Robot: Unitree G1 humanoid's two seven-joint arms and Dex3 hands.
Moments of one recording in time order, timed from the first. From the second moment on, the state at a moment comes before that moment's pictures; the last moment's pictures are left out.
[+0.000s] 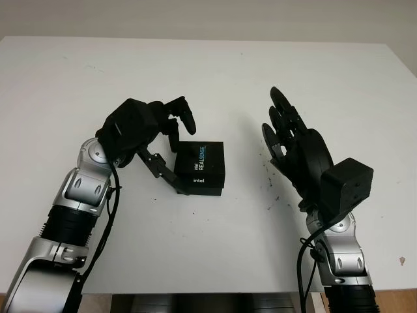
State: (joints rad) left arm -0.63 0.42 -0.15 0.20 0.19 0.23 -0.49; right arm -0.20 -0.14 -0.05 -0.05 0.01 0.02 0.10
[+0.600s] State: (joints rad) left arm -0.58 0.67 -0.22 -0.03 0.24 0.24 -0.83; right arm -0.20 -0.14 -0.04 -0.04 0.02 0.02 0.11
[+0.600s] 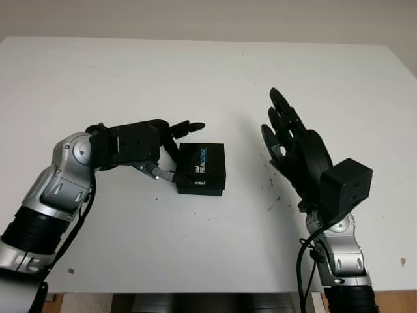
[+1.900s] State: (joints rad) left arm -0.48 0.02 0.16 -0.04 -0.46 0.09 -0.20; right arm -0.20 -0.13 -0.04 -0.04 0.02 0.02 0.12
